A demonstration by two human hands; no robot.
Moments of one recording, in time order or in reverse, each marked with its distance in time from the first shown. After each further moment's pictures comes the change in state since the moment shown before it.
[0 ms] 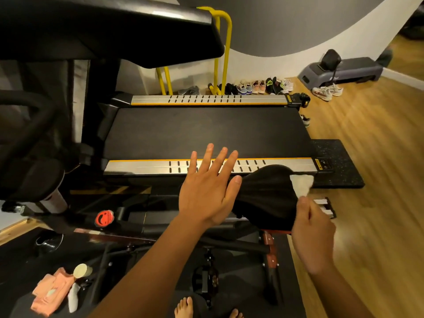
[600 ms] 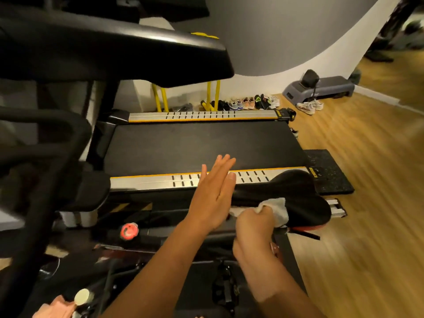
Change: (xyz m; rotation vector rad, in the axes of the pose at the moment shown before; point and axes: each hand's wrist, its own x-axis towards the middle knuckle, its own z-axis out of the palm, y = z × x) left_hand -0.038 -0.055 -0.042 -0.784 0.017 -0.022; right_hand -0.099 -0.136 0.113 0.545 0.072 0.542
